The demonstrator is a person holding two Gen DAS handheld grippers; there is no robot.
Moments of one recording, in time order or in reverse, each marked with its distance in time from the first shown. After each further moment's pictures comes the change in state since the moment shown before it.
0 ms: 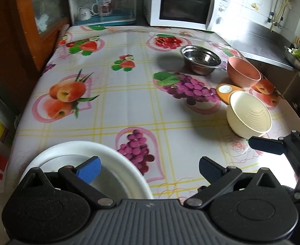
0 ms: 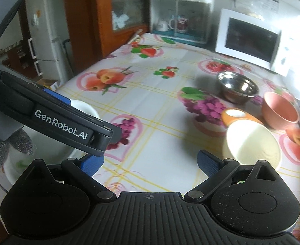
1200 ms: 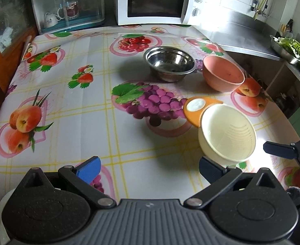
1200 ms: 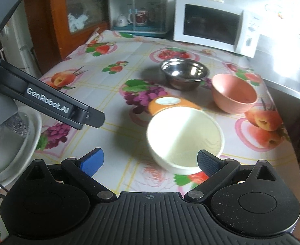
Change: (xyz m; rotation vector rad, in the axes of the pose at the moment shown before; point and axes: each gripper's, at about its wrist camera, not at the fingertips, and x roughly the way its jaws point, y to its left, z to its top) left arm 0.050 -0.064 0.060 0.083 0.037 -0.081; right arm -0.003 -0.093 -0.007 0.102 0.034 -0.112
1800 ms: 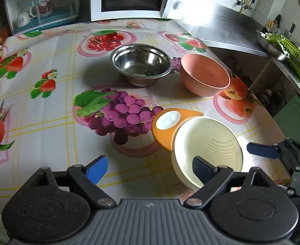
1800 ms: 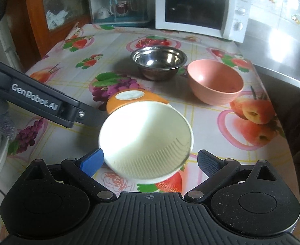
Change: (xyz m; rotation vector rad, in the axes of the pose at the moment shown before) left arm 0.050 -0.030 0.034 0.030 0.040 -0.111; right arm 0.037 -0.048 0.006 0.044 0.061 -0.011
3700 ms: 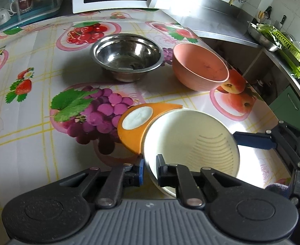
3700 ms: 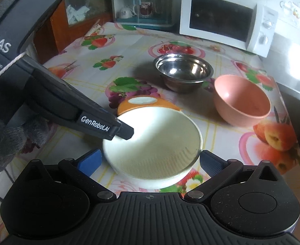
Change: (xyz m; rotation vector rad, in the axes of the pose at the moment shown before) left arm 0.040 0.002 0.012 0.039 0.041 -0.067; right arm 0.021 0.013 0.021 -0.102 -0.014 0.069
